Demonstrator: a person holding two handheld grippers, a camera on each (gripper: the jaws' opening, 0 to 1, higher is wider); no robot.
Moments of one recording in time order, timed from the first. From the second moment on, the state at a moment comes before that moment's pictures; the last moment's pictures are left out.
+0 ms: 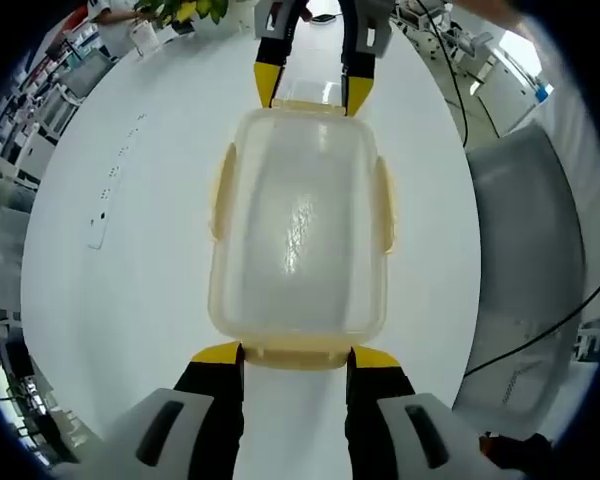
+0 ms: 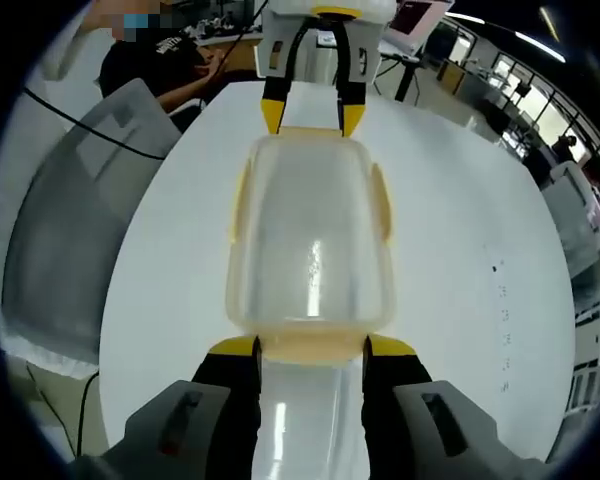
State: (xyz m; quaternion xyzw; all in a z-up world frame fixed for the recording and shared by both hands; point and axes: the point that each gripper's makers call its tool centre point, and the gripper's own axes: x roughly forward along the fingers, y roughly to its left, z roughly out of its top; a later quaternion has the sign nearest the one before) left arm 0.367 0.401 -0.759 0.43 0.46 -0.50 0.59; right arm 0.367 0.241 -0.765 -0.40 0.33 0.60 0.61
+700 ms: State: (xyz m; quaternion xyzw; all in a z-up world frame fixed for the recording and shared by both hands) left arm 0.364 0.341 -0.767 0.42 0.46 -0.51 0.59; right arm 0.363 0.181 -0.766 -0.39 0.34 0.60 0.61
